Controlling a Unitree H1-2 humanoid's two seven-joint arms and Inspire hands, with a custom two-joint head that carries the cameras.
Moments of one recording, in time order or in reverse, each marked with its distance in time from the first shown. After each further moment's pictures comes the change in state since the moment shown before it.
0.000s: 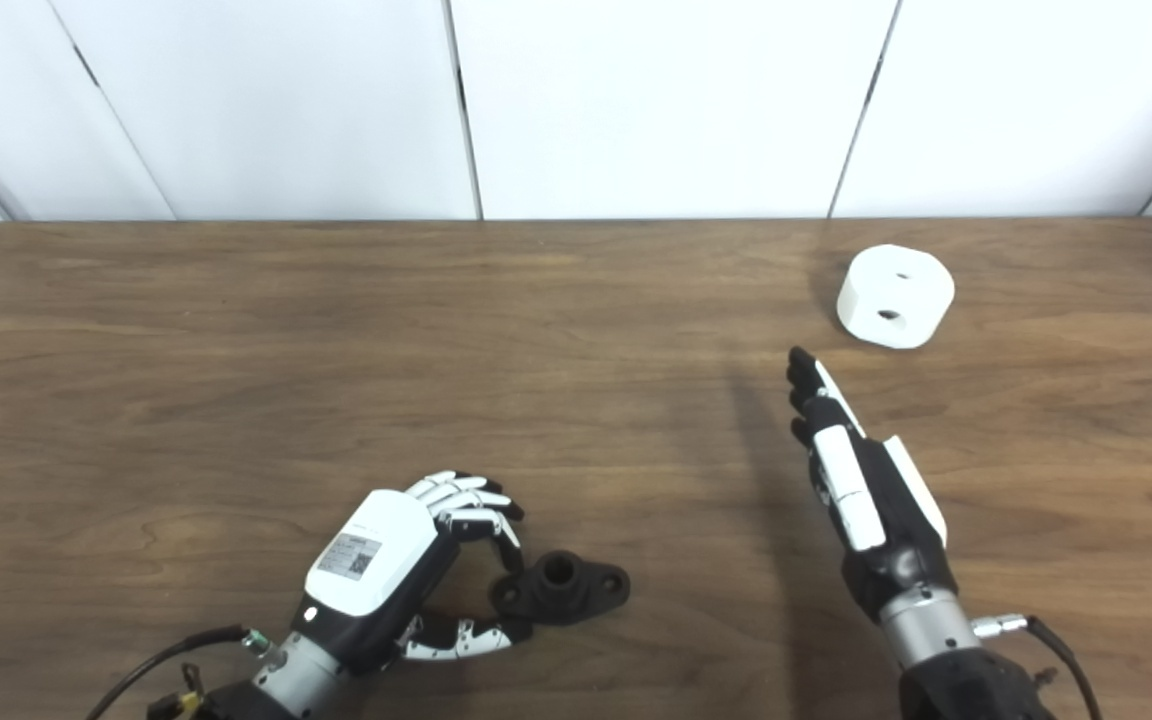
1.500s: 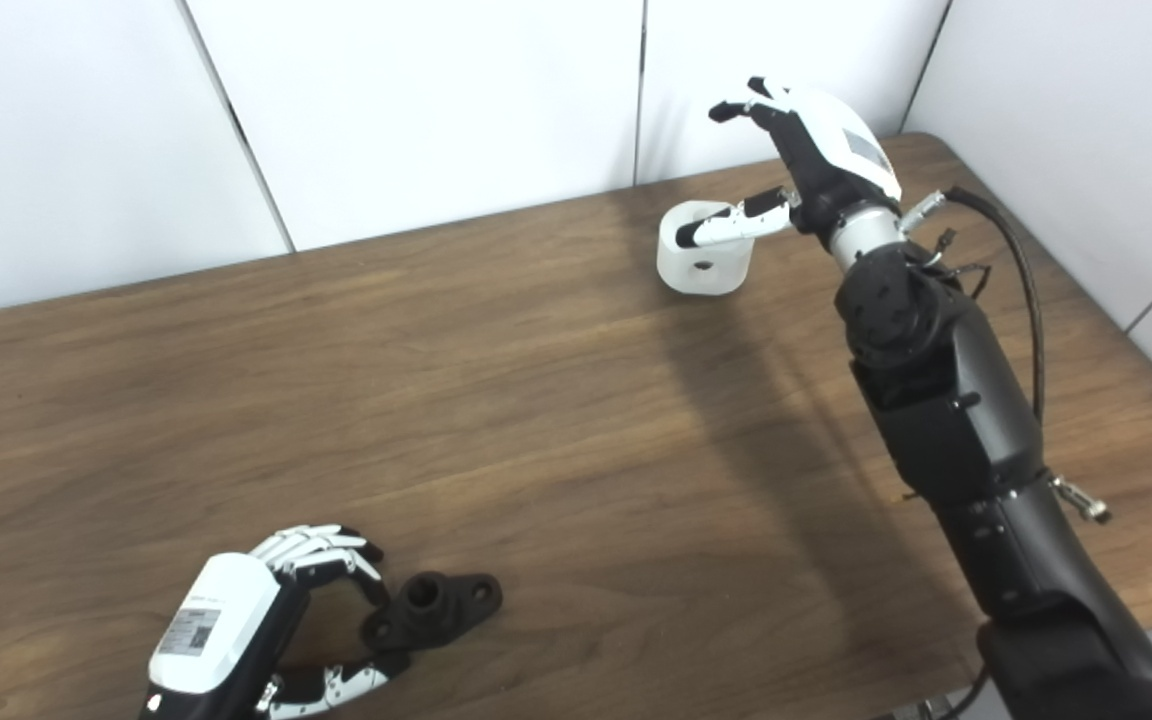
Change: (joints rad) left arm 0.024 0.025 0.114 0.028 -0.091 -0.114 -0.037; right arm -0.558 -0.383 0.047 0.409 -0.617 0.048 0.133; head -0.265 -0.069
